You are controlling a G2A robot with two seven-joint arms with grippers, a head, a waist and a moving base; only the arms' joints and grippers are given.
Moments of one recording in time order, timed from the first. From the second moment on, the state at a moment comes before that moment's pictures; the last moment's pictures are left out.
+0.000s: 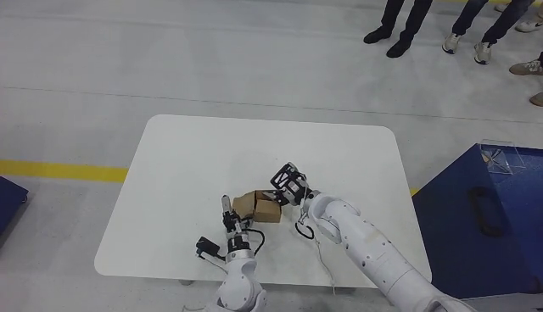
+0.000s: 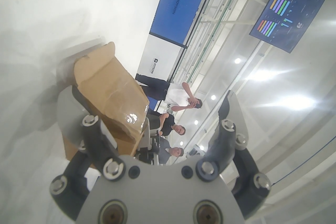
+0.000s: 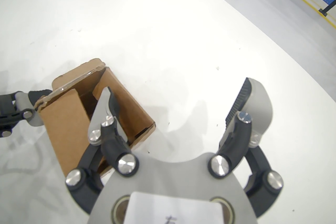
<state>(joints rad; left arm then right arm) 1.32 -1.68 -1.09 -1.13 -0.29 -0.51 0.53 -0.81 -1.30 0.73 -0.95 -1.25 -0.23 -0.02</state>
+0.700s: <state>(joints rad) 1.36 -1.69 -1.10 -1.23 -0.22 -0.60 0.44 -0.81 -1.32 0.77 -0.92 -1.29 -0.23 -0.03</state>
